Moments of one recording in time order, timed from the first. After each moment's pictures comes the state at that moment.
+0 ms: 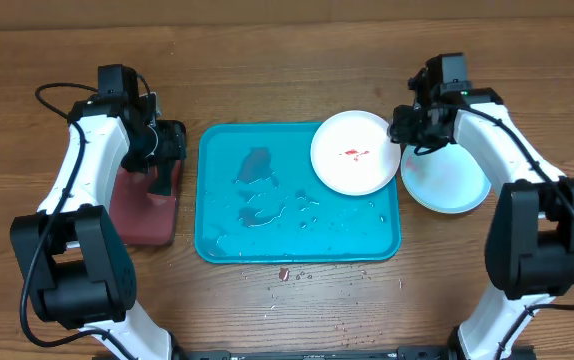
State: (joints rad) left arm 0.12 1.87 1.42 -0.88 0.13 -0.13; right arm 0.07 1.96 1.42 -0.69 -0.20 0.20
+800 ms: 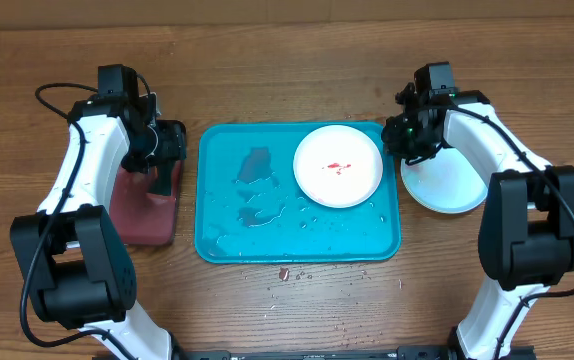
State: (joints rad) left arm 0.12 1.87 1.42 -0.88 0.13 -0.13; right arm 0.09 2.01 1.42 -0.76 -0.30 0.20
